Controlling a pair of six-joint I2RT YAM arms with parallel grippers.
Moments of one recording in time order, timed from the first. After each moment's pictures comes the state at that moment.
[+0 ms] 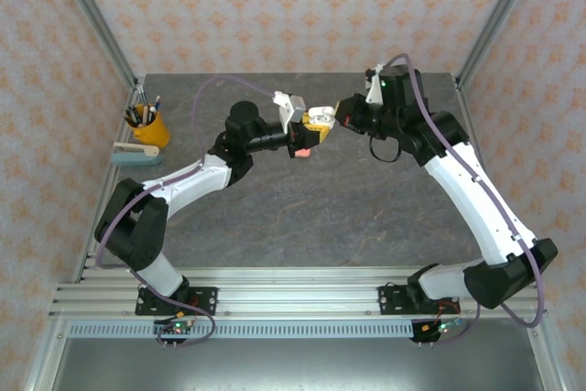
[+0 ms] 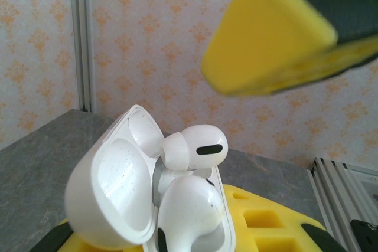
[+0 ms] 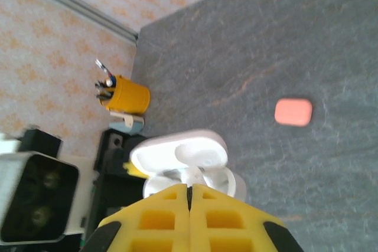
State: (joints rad) left arm -0.52 1.62 1.08 0.56 0.73 -0.13; right arm 0.47 1.33 1.54 -0.79 -0.27 0.72
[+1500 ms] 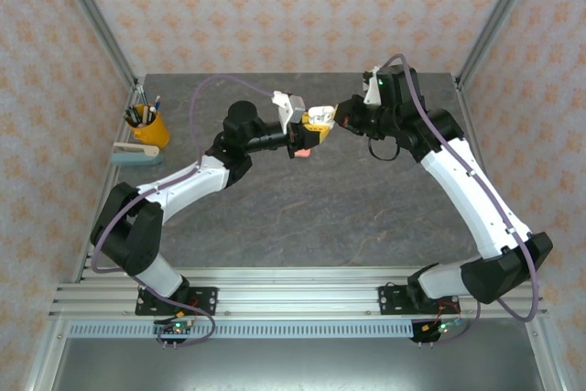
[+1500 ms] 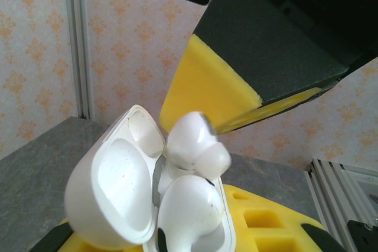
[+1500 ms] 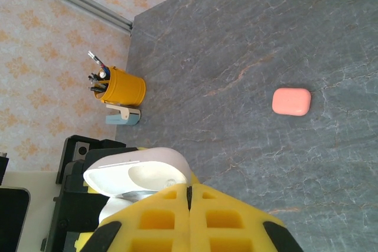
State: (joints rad) left arm -0.52 1.59 1.08 0.55 0.73 -0.12; right arm 0.45 1.36 1.55 -0.80 -0.30 0.71
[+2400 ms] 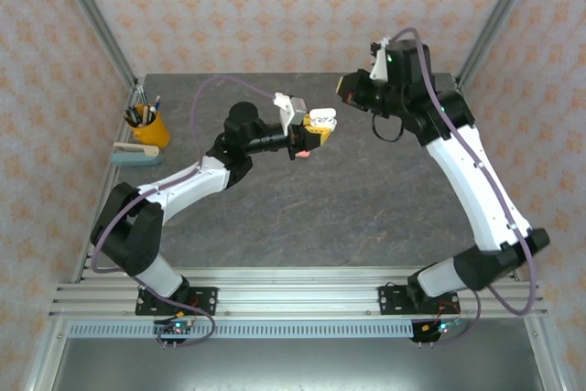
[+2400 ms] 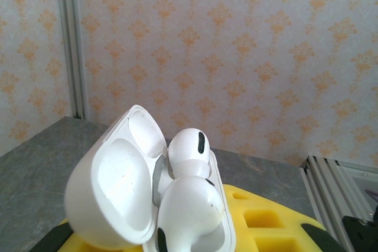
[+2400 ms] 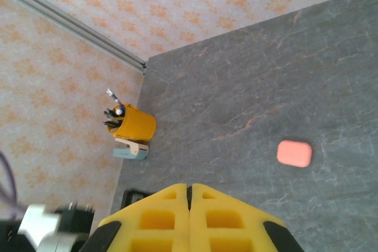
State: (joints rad) left arm -0.54 1.59 1.07 0.54 0.75 -0.11; right arm 0.44 1.49 1.85 -0.88 -0.22 0.65
